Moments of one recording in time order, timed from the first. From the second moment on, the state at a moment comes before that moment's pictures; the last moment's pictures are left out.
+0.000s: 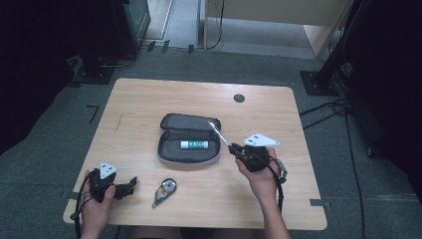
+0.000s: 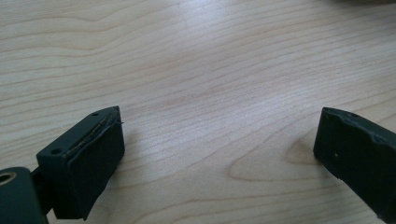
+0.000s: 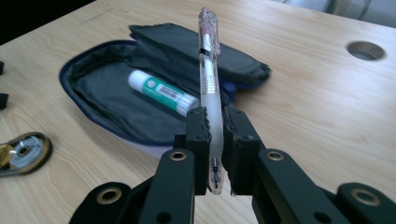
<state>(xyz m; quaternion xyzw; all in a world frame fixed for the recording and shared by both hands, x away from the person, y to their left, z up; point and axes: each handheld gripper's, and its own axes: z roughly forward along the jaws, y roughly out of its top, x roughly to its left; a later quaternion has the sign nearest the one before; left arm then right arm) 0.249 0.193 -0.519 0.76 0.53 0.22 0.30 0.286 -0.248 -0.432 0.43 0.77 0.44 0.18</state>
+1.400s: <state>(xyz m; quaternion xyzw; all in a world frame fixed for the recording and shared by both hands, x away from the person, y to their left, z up) 0.249 0.193 -0.519 0.76 0.53 0.22 0.30 0.338 -0.144 -0.472 0.35 0.86 0.35 0.14</state>
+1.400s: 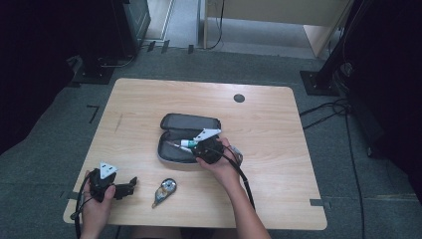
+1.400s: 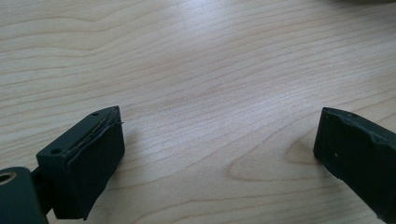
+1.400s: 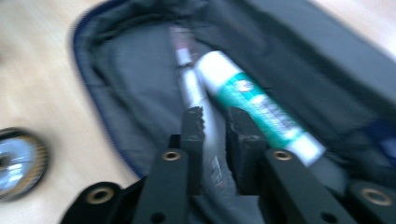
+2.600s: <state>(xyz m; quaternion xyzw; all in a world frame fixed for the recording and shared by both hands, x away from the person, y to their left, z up) 0.249 0.193 -0.519 0.76 0.53 0.22 0.30 0.271 -0.258 -0.455 0.51 0.73 0.39 0.23</state>
